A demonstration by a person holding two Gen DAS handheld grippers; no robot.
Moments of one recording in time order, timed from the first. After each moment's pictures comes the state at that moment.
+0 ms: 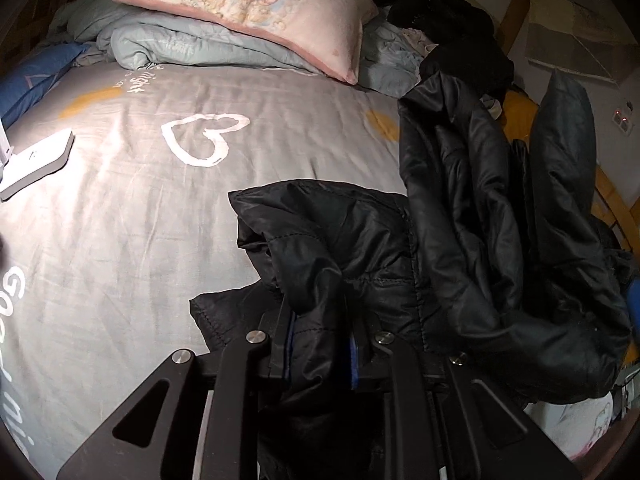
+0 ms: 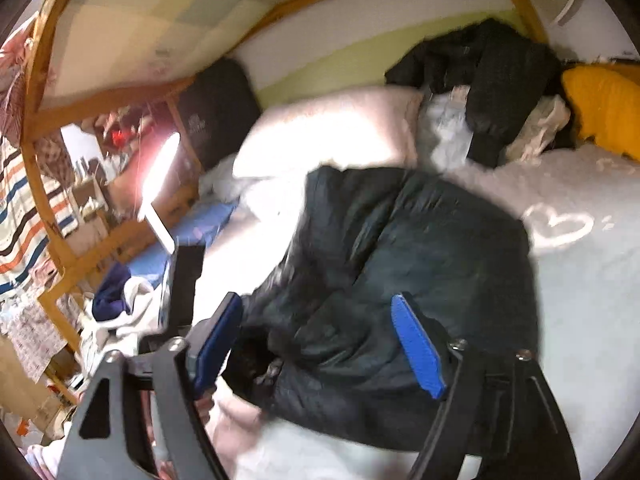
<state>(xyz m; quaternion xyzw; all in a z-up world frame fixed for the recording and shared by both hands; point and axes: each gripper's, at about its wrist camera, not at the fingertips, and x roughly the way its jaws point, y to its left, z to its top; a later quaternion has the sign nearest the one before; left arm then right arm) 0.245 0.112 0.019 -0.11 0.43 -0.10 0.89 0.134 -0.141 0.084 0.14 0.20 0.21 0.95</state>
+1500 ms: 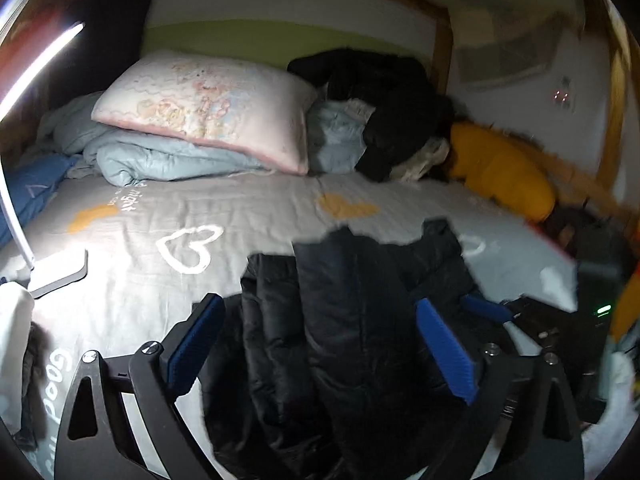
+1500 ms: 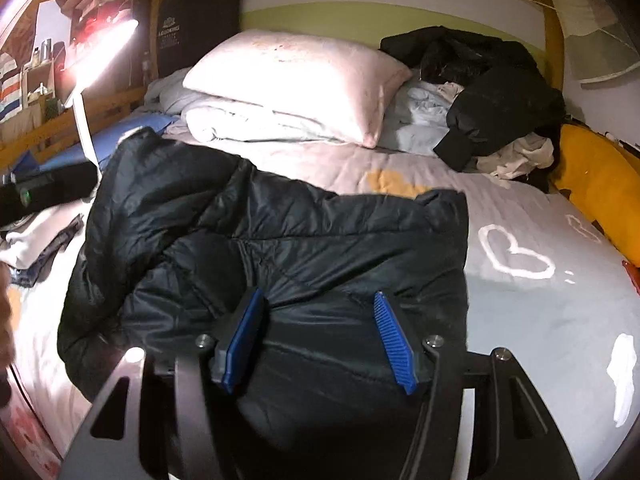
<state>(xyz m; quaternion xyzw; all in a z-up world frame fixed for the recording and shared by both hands) 0.184 0.072 0.088 -0.02 0.29 -0.12 0.95 0.200 -0.107 0.032 -0.05 0.31 0.14 0.94</state>
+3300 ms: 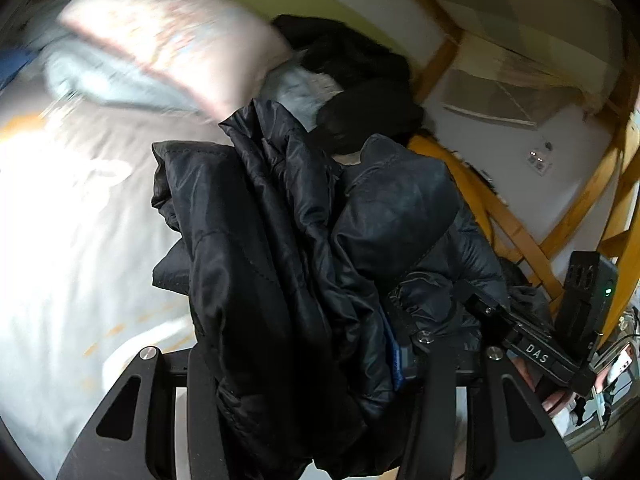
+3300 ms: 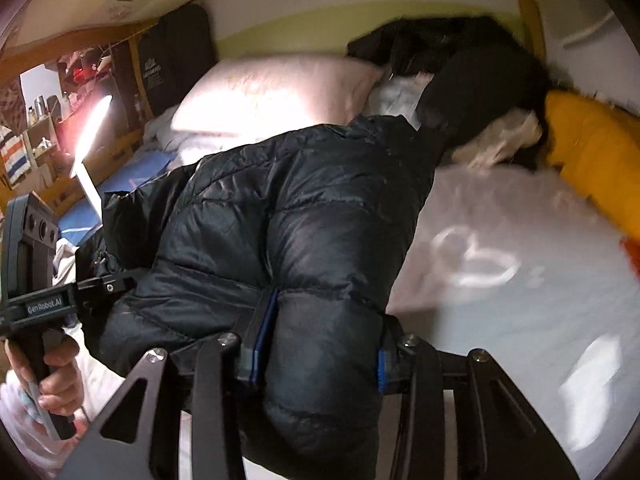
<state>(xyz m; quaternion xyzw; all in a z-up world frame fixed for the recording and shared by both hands) 0.239 0.020 0.108 -0.20 0.34 -0.24 0.89 0.215 -0.226 0.130 0.02 0.31 0.15 0.94</state>
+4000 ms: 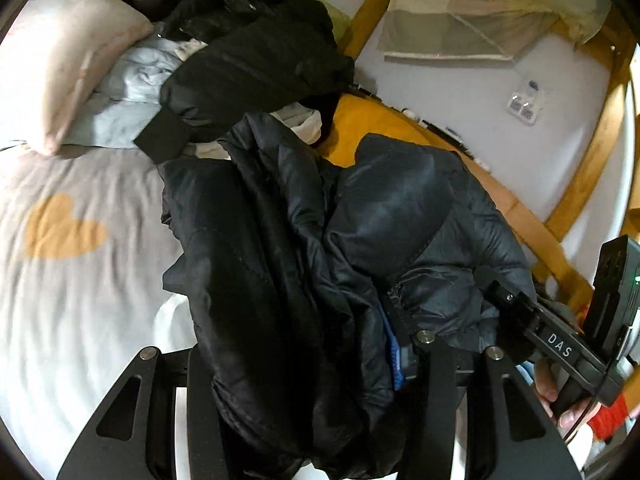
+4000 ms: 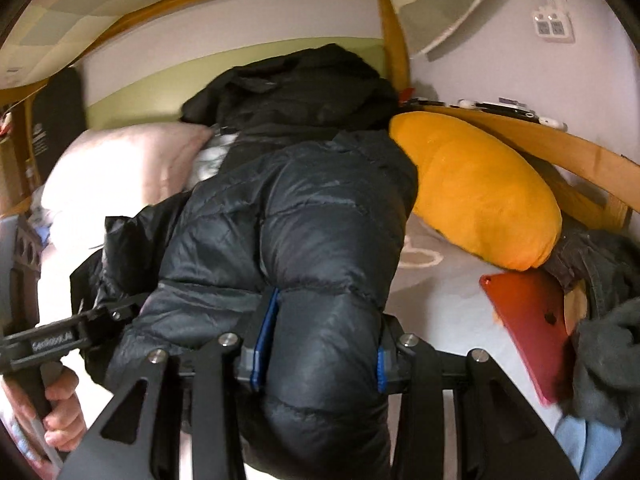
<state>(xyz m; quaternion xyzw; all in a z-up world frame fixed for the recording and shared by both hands) 0.411 -0.252 0.083 -0.14 0.34 -0.33 0.87 0.317 -0.470 0.122 0.05 0.26 -0.04 0.96</state>
